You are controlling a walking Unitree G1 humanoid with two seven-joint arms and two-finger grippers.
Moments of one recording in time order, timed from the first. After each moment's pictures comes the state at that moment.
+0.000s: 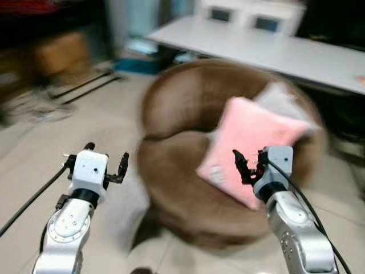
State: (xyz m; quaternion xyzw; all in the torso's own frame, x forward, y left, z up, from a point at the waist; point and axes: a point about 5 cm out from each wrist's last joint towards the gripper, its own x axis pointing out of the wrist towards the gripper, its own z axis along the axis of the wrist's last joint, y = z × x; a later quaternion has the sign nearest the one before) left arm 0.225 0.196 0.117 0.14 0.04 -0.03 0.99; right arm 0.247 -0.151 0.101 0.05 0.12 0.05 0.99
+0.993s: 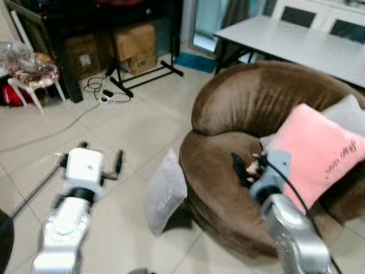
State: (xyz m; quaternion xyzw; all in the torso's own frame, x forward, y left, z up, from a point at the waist) left arm 0.227 0.193 0.122 0.12 0.04 -0.02 0.99; right arm 0.244 -0.154 0.093 0.08 0.14 0.01 0.99
